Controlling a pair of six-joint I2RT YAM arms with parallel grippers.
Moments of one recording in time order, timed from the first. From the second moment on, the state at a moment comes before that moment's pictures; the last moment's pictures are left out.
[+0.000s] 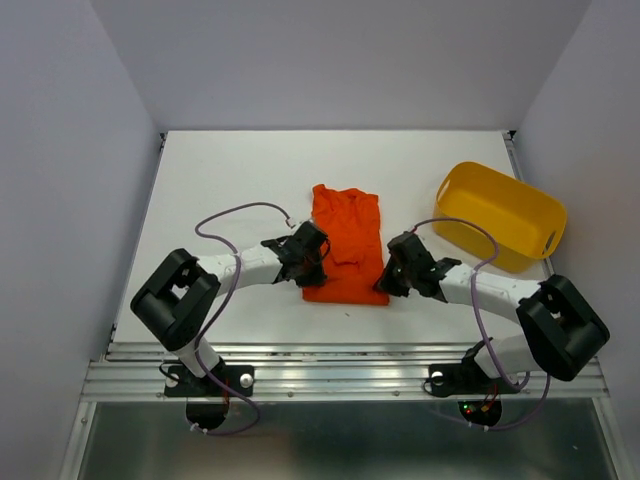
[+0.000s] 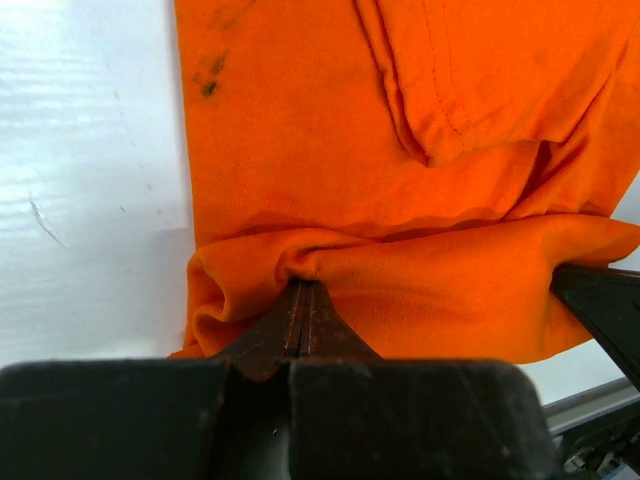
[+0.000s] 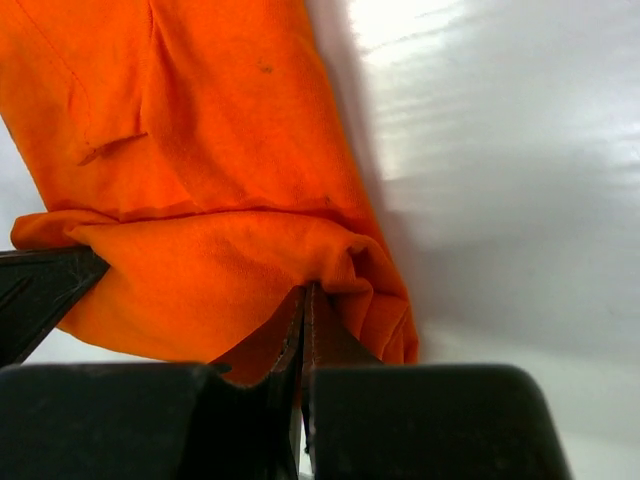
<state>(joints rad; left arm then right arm) -0.75 1.61 0.86 -0.26 -0.04 -0.87 0.65 1.40 0.62 -0.17 0.05 0.99</state>
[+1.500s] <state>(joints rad) -0.85 1.52 0.83 -0.26 -0.08 -0.94 0.78 1.46 0.80 -0.31 0.16 0.99</state>
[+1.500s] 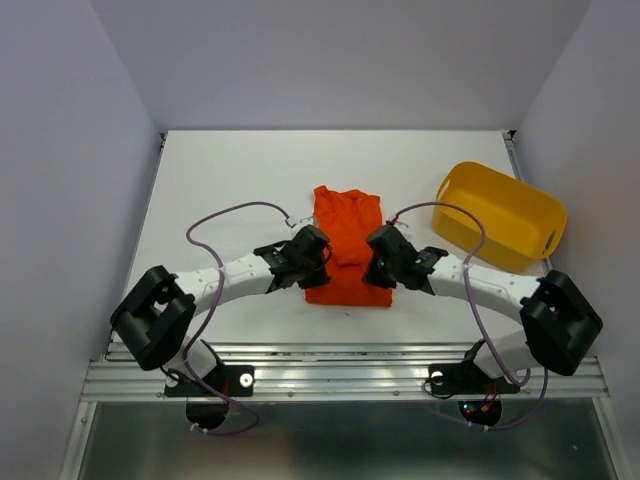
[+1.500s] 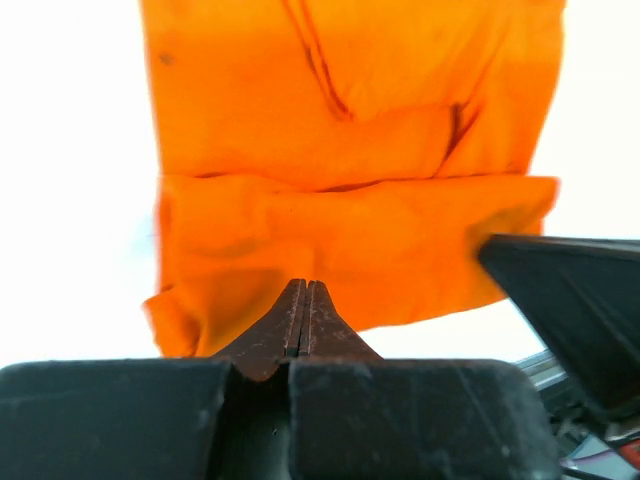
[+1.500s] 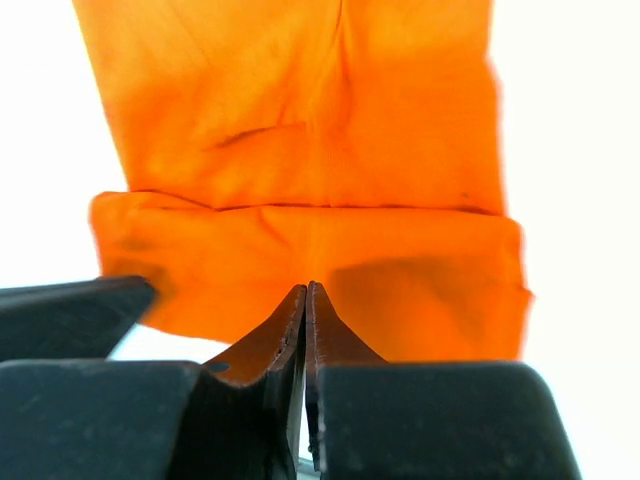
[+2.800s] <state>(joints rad) -0.76 1.22 0.45 -0.09 0.01 -1.14 0.75 1.06 0.41 -0.30 0.17 1.23</state>
